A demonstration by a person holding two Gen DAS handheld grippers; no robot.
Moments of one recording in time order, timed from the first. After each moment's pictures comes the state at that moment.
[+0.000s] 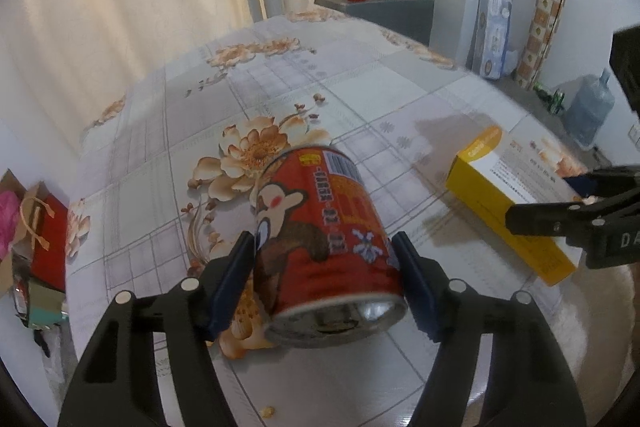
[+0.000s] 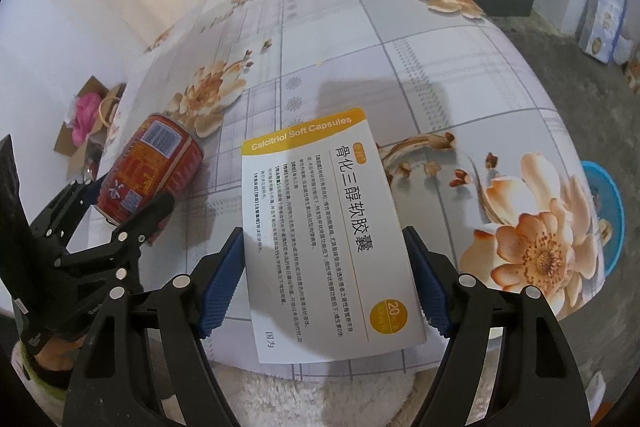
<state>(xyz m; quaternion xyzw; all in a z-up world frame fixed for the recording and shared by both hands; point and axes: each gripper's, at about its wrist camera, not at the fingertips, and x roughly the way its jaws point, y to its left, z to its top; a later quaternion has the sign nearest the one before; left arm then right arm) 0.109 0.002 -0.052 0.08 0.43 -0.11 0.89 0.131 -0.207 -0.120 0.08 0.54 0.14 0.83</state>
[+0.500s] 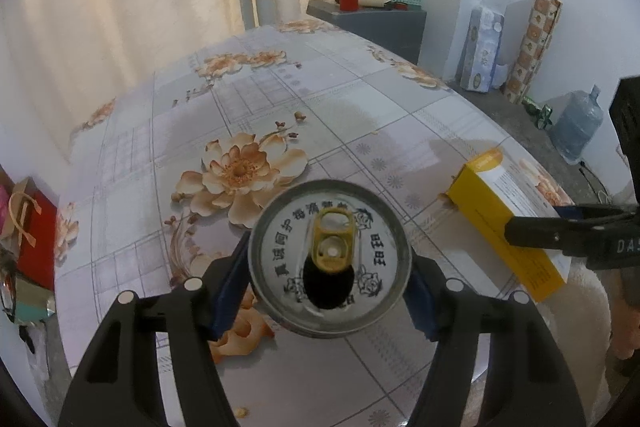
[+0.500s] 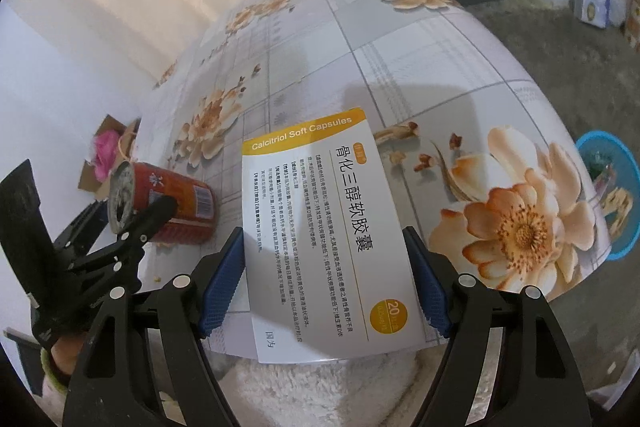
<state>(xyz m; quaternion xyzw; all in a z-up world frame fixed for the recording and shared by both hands) 0.111 -0.011 -0.039 0.06 0.43 -0.12 0.89 0.117 -0.250 -0.118 0.16 0.52 0.15 0.83</state>
